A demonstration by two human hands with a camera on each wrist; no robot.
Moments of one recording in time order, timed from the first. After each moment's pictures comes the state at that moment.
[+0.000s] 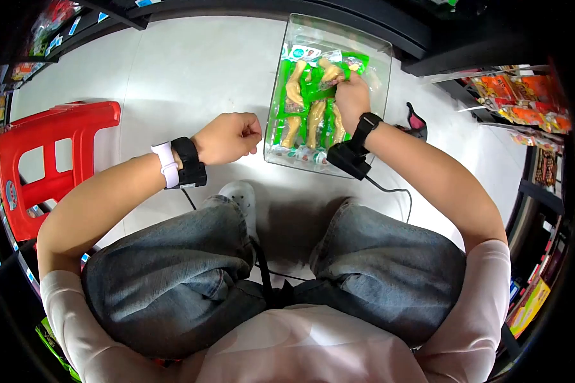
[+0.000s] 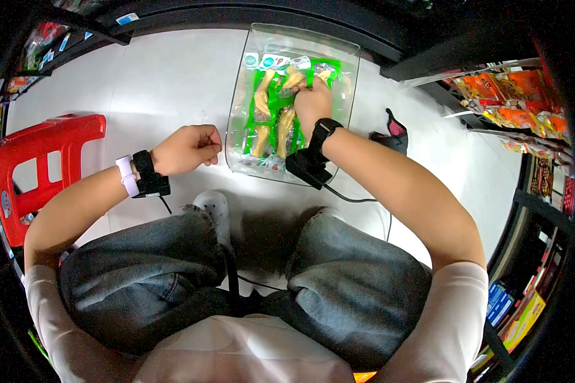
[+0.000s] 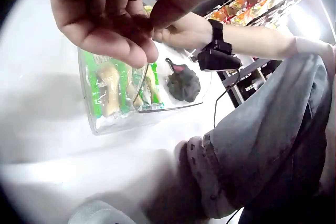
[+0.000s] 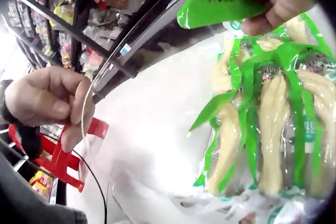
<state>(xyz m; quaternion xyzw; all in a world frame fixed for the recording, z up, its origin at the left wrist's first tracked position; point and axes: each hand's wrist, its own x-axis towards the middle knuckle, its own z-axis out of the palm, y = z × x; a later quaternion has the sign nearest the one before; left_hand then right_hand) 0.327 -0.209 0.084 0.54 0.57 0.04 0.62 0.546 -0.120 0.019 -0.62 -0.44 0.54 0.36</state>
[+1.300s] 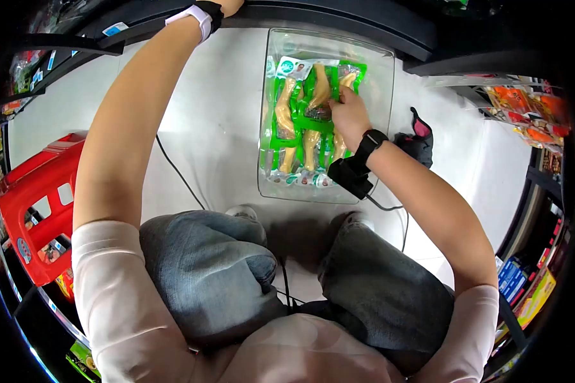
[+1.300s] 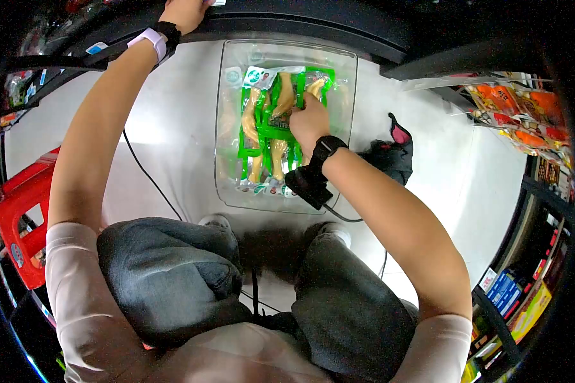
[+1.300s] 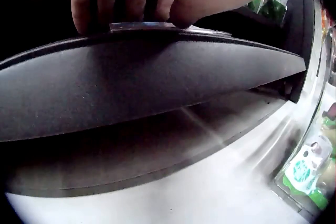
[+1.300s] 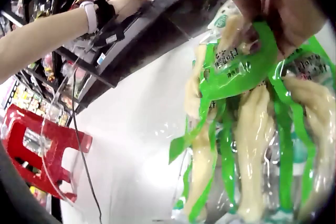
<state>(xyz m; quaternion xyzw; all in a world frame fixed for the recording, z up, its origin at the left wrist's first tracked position) 0.308 0.058 0.038 0.79 0.59 0.18 -0.04 0.559 -0.102 -0.026 -0.68 -0.50 0.47 0.25</state>
